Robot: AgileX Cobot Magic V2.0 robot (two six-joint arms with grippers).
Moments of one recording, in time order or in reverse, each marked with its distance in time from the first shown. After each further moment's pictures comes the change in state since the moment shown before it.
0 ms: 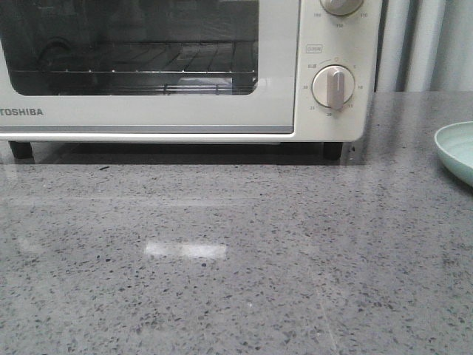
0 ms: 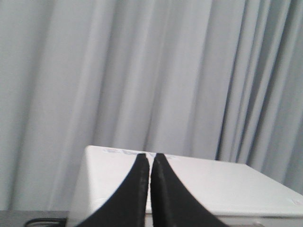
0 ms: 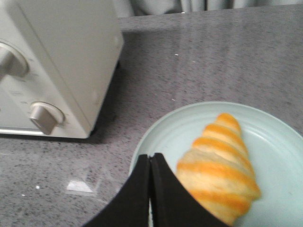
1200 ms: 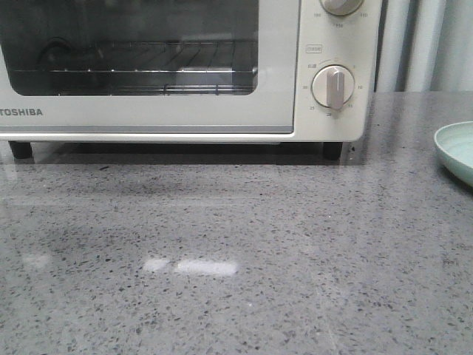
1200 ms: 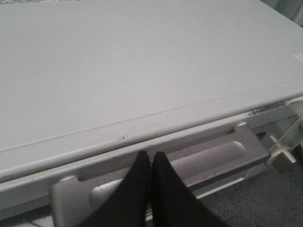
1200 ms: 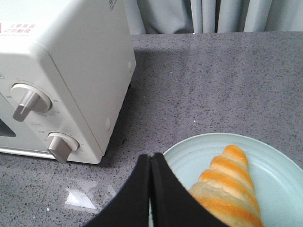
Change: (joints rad) left arm -0.380 0.595 -0.507 -0.019 0.670 0.072; right arm 0.029 0.101 -0.143 -0.021 0.035 -0.008
